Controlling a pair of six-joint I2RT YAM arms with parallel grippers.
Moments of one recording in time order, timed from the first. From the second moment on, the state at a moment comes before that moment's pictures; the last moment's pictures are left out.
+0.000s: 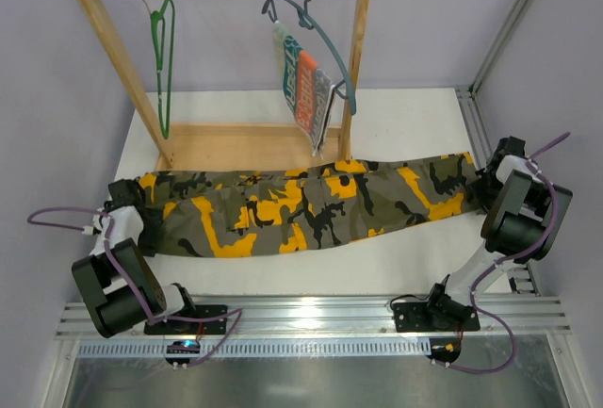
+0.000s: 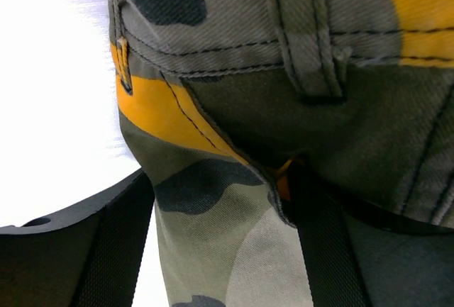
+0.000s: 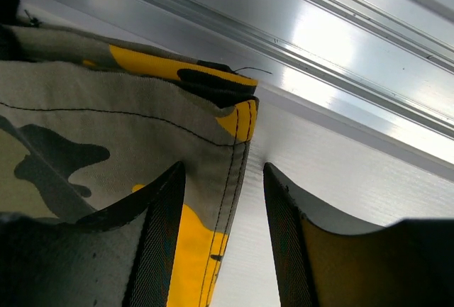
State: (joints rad) left arm 0.47 1.30 0.64 -0.58 -0.24 -1.02; right arm -0.49 1.76 1.09 -0.60 0.19 0.66
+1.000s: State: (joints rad) left arm 0.46 1.36 0.71 -0.58 -0.18 -1.02; right arm -0.45 1.81 1.15 -0.59 0.25 0.68
